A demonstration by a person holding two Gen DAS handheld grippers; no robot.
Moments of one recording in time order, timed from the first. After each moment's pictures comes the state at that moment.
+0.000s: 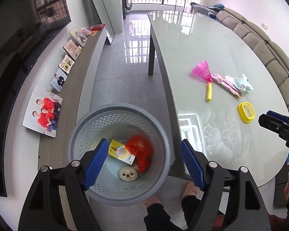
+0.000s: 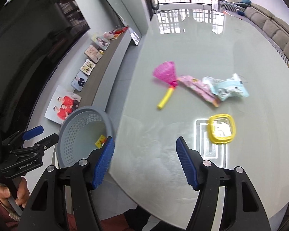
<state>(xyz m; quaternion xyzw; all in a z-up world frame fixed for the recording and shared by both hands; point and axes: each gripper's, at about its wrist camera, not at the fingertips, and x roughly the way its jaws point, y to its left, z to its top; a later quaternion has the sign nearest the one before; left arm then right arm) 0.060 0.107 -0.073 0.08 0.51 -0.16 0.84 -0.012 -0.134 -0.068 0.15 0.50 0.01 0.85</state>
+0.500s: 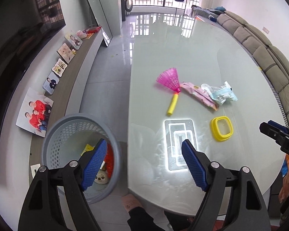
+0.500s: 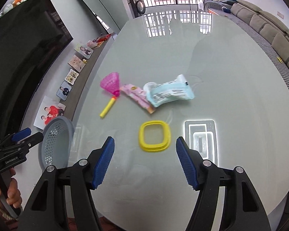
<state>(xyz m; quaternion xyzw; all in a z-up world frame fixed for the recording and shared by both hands) 0.044 -0.016 -0.059 0.07 0.51 -0.14 0.85 -0.039 -0.278 -0.075 0.16 0.49 -0.01 0.86</state>
